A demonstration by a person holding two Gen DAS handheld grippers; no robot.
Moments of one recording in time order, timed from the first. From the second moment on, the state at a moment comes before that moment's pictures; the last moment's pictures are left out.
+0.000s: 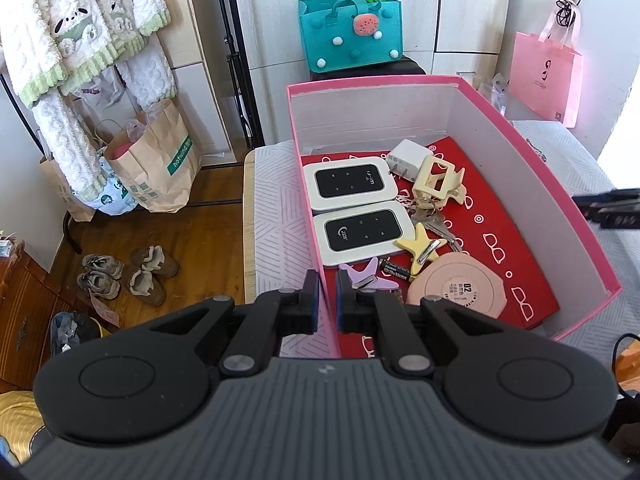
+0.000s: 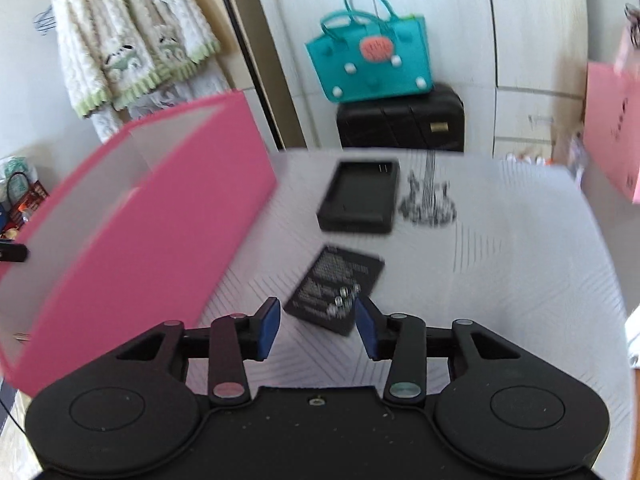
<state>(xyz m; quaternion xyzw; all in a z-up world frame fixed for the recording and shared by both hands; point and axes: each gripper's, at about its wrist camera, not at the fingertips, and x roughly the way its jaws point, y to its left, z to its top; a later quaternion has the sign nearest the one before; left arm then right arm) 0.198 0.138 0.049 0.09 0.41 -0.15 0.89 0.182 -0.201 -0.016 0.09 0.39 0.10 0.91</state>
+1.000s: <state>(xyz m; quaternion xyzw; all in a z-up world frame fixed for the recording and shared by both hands) 0.199 0.137 0.049 0.09 0.40 -0.15 0.90 0.199 -0.176 -0.038 -0.01 0.34 0.09 0.94</state>
